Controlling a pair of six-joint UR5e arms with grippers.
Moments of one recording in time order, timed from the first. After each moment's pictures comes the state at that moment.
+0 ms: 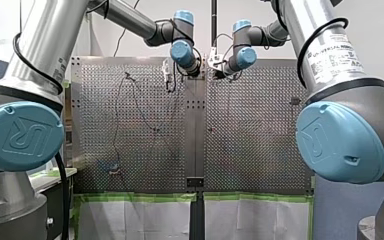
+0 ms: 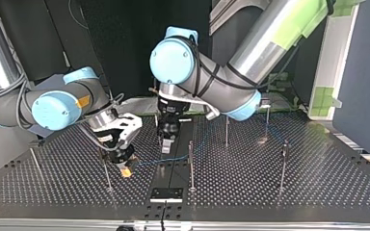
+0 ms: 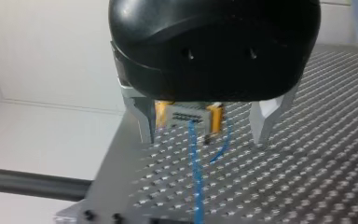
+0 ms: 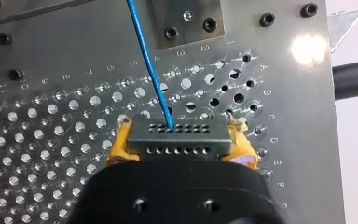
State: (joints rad) left arm -0.58 -1.87 -1.34 -3.06 -1.96 -1.67; right arm 2.06 -1.09 1.09 0.04 1.34 1.80
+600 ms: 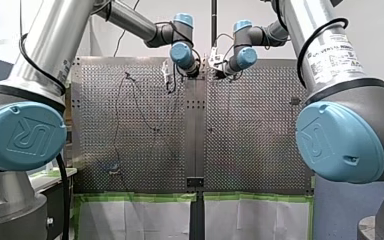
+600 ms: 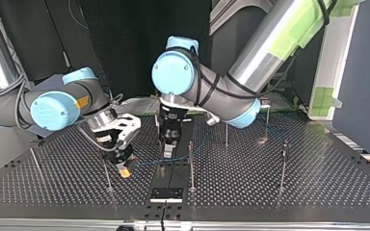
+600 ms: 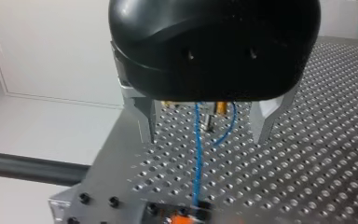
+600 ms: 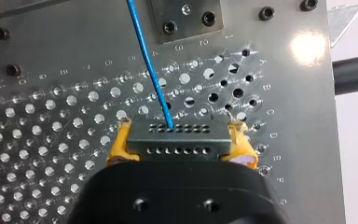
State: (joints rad) left arm -0.55 -1.91 -1.31 -3.08 -1.93 -1.69; right arm 2.06 -1.09 1.09 0.04 1.34 1.80
